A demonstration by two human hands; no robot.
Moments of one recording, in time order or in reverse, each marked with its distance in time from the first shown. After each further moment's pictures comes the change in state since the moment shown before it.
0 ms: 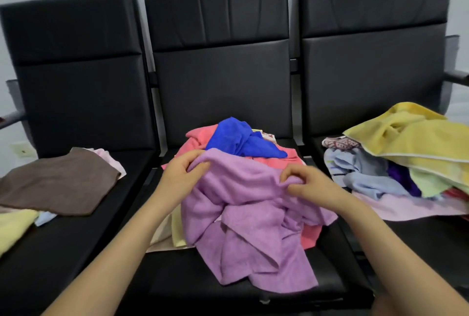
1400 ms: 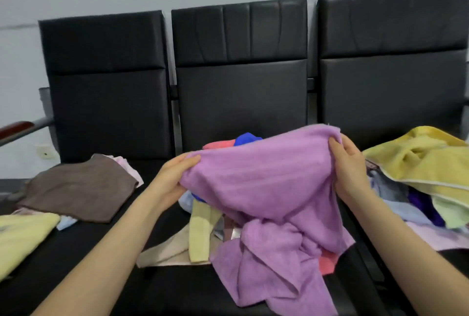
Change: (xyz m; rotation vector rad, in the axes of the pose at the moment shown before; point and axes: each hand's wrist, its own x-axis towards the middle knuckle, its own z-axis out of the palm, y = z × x) left_hand 0.029 -0.017 -0.054 -0.634 0.034 -0.436; right_hand 0.034 -0.050 -0.021 0.622 0.686 0.038
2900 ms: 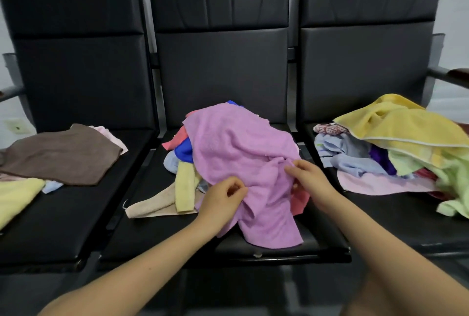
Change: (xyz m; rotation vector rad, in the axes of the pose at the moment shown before) left_hand -0.090 -0.122 0.089 0.760 -0.059 0.229; right_hand -0.077 0.059 -0.040 -0.377 -0.235 0.345
